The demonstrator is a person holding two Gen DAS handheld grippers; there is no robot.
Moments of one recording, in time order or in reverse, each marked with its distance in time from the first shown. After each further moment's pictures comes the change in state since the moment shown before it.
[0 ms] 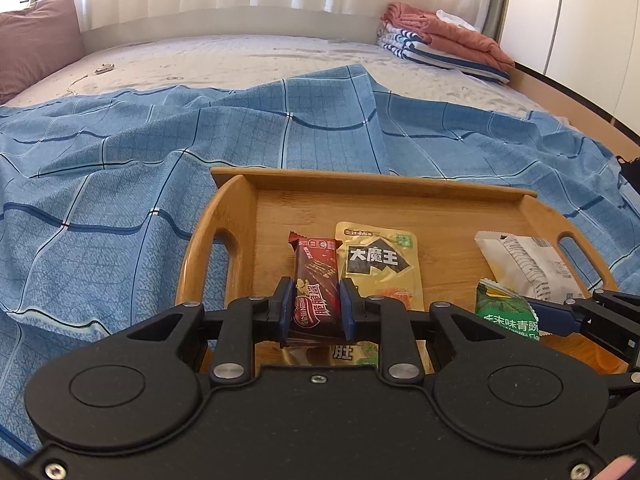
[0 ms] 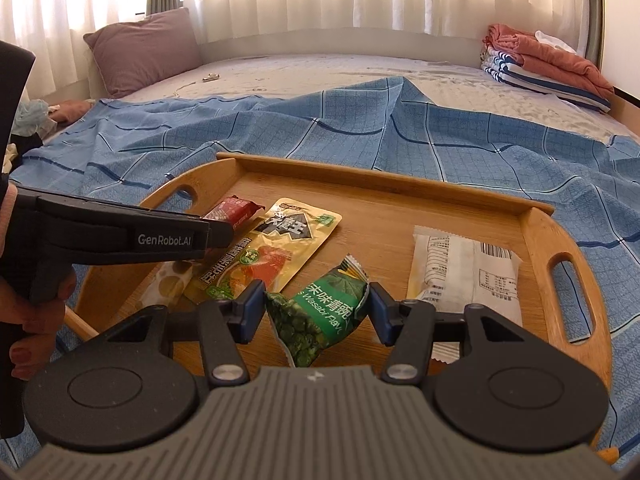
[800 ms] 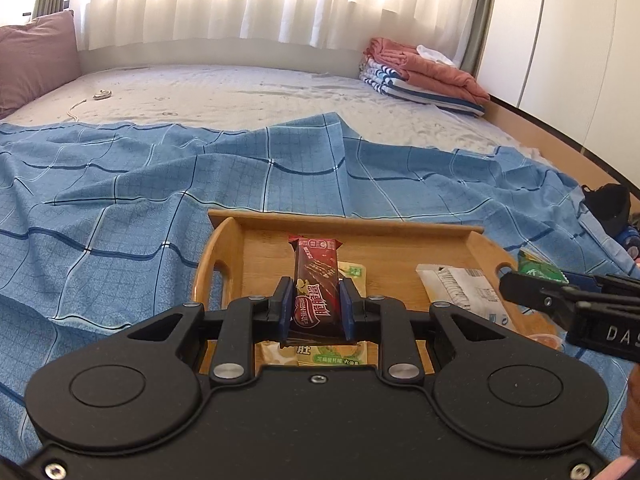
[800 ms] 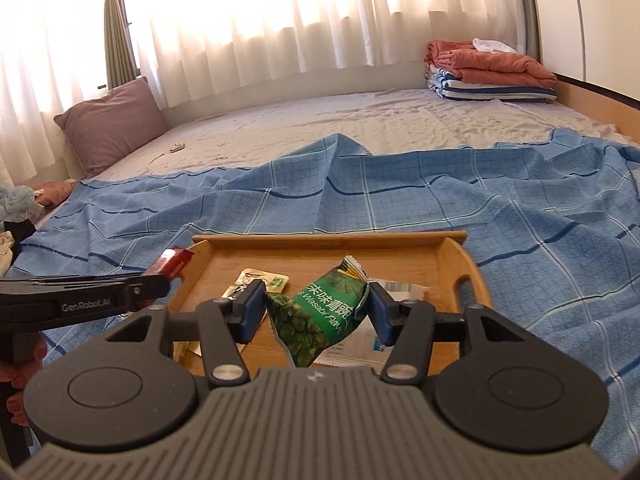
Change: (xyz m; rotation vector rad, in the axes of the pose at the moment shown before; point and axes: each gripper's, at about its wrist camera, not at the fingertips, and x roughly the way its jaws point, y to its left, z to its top) left arm -0.080 -0.010 0.015 -0.020 -0.080 -0.059; right arm -0.086 -0.043 0.024 0.173 -0.124 -0.032
